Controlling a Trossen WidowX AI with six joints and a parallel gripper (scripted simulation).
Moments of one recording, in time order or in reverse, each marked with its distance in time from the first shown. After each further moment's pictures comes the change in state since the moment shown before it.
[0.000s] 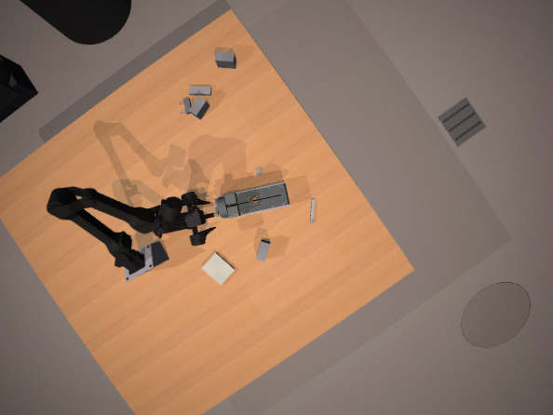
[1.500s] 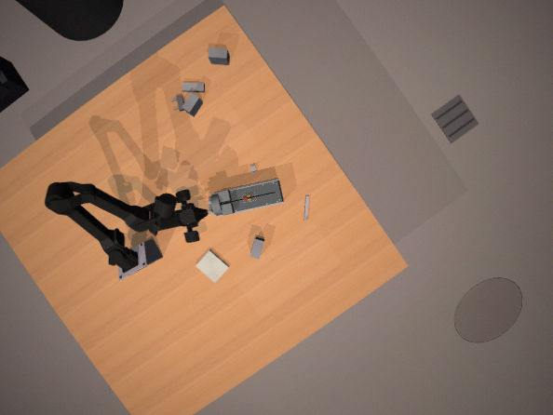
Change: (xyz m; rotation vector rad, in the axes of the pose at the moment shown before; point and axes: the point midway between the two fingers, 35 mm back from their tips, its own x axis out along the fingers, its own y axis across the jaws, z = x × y) arm 0.015 0.001 -0.020 0.004 0.002 -0.002
